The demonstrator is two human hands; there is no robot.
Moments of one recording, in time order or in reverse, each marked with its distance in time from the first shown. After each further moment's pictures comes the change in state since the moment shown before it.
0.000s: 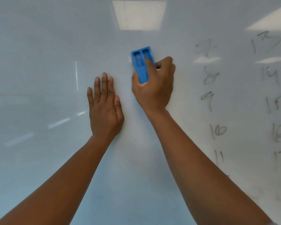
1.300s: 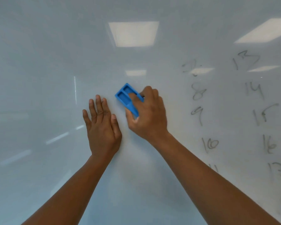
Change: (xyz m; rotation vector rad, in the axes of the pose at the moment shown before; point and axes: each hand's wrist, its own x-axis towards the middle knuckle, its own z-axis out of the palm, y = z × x) left_hand -0.002 0.015 0.004 -0.005 -0.016 -0.073; right_hand -0.012 0.025 -0.019 -0.093 -0.215 -0.352
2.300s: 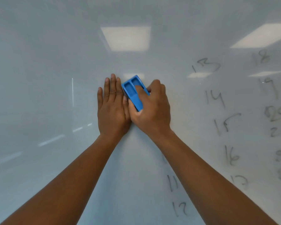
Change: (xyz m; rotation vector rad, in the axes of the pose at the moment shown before) left_hand 0.051 0.158 0.049 -0.045 0.001 0.092; right_hand 0.005 0.125 -0.059 0.028 0.066 0.094
